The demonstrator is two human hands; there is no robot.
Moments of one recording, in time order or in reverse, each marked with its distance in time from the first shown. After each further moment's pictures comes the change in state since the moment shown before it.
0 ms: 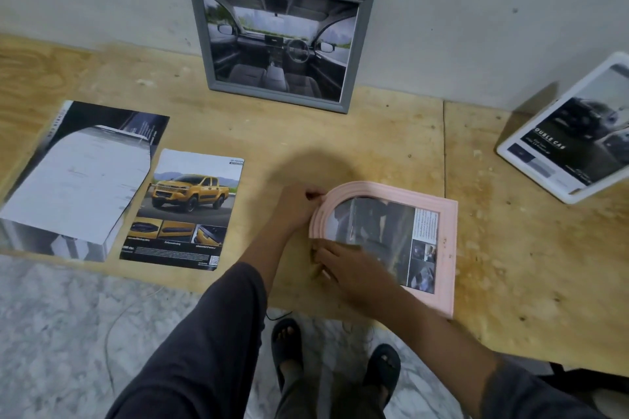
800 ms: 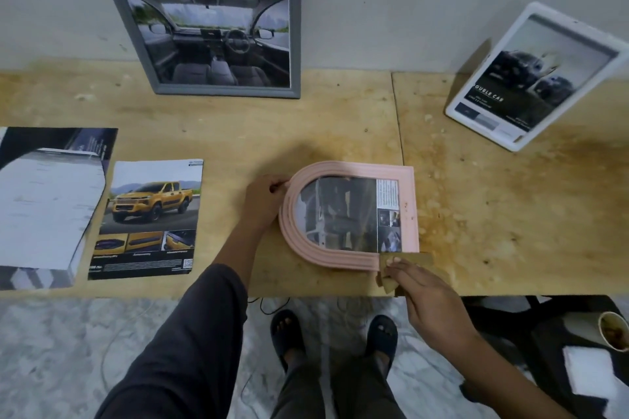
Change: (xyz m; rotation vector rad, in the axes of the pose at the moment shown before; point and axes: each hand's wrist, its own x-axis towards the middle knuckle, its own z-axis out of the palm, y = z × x) left_hand -0.016 0.005 0.009 0.013 0.096 0.035; right_hand -0.159 0.034 0.025 -0.012 0.404 0.416
